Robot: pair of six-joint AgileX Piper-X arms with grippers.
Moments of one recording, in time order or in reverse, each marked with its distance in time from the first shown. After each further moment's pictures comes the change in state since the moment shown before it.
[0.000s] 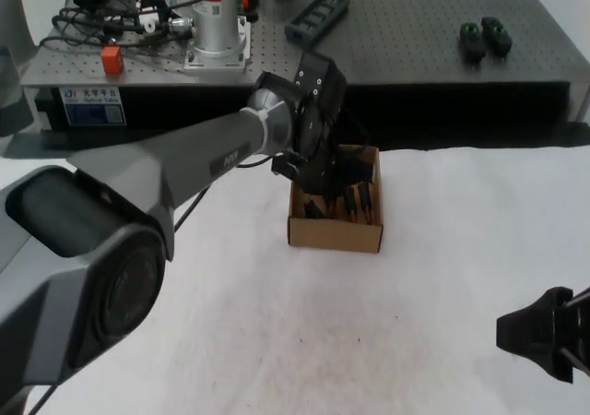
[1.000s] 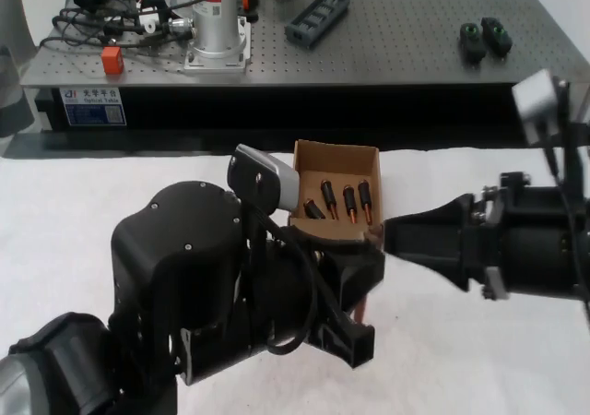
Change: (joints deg) left arm -13.2 -61.7 80.3 -58.5 5.0 -3.3; right arm 9.8 10.3 0.0 -35.2 -19.0 5.9
